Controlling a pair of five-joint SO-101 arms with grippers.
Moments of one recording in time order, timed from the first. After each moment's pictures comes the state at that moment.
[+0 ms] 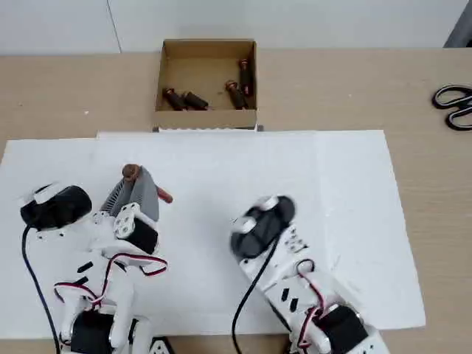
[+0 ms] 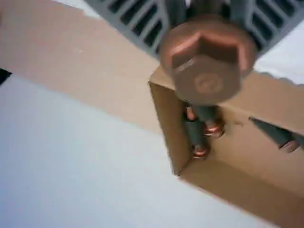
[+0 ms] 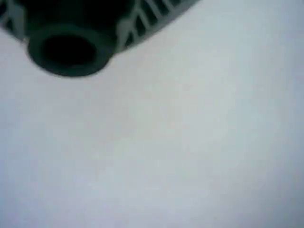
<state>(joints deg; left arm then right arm) 5.5 -103.3 78.8 44.4 36.4 -39.1 -102.4 82.6 56.7 4.4</state>
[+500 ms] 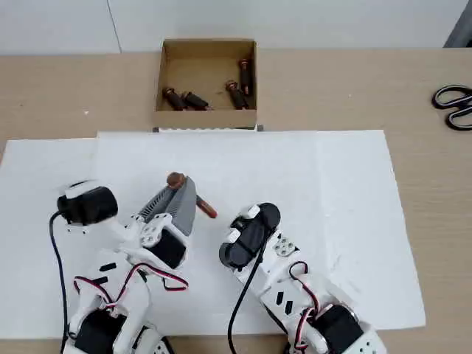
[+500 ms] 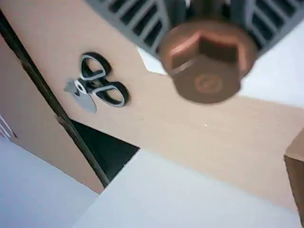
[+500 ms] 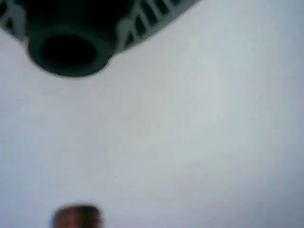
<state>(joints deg) 20.6 -103.3 78.8 44.1 44.2 -41.8 -102.4 84.1 56.7 6.5</state>
